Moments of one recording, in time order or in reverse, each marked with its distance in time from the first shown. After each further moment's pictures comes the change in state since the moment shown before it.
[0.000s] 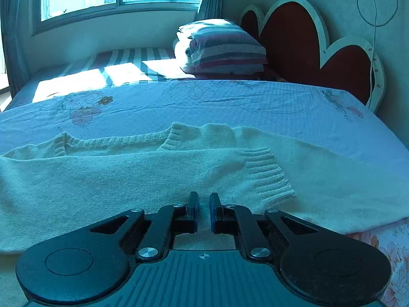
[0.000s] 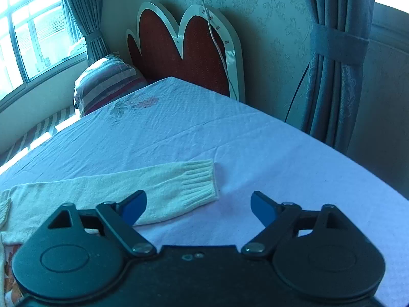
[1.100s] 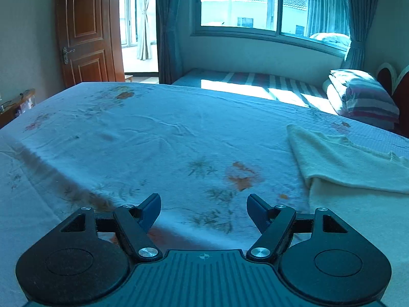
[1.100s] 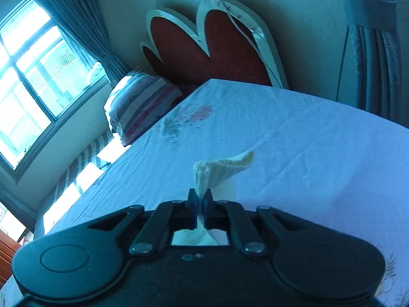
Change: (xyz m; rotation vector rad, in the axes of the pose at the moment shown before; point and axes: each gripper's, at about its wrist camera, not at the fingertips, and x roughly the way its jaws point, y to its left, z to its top) left arm -0.200 0.296 -0.128 -0.308 -0.121 0.553; right arm 0.011 0.075 0.039 0.176 0.006 0.219
